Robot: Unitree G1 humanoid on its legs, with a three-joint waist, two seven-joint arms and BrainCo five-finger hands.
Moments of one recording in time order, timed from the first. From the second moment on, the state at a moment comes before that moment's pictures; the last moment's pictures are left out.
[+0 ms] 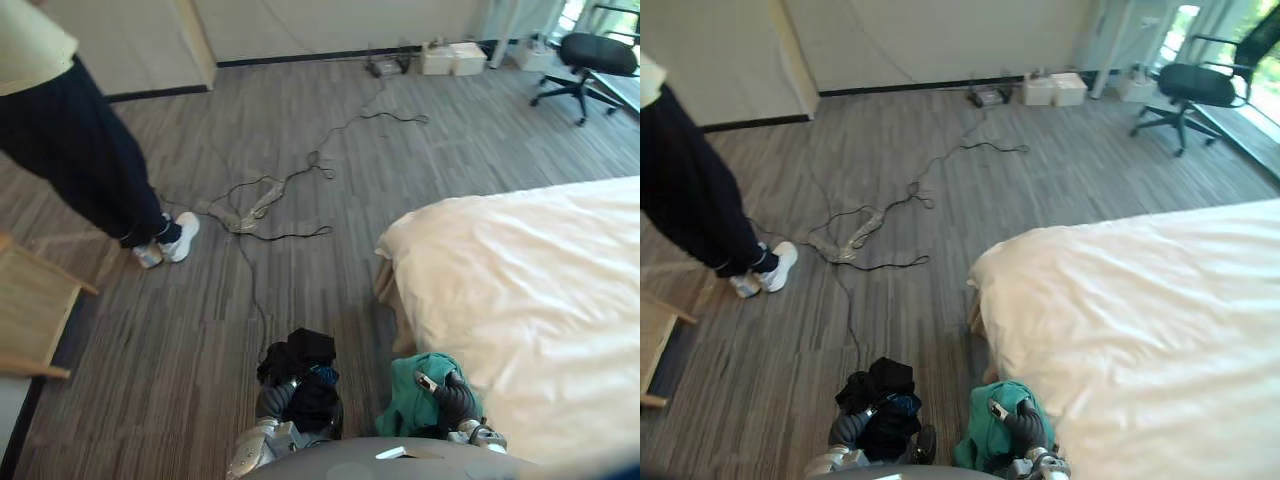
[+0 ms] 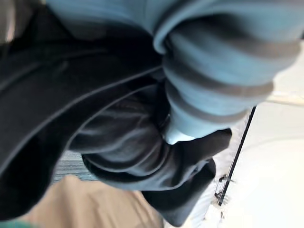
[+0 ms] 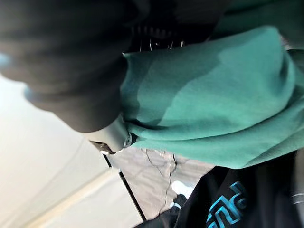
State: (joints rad) left arm 0.44 0.07 -0.24 0.41 -0.54 -0.20 -0.01; right arm 0.48 -0.10 0.21 0.31 0.42 -0.23 0.17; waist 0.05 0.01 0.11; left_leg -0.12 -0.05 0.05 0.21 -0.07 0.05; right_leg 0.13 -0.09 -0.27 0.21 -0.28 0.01
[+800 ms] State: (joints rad) left arm 0.40 0.12 -0.34 0.43 -0.53 -0.16 -0.01; right arm 0.39 -0.08 0.20 0.50 0.45 -0.24 0.14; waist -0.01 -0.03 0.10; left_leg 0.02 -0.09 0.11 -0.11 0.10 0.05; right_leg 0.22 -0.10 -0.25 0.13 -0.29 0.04
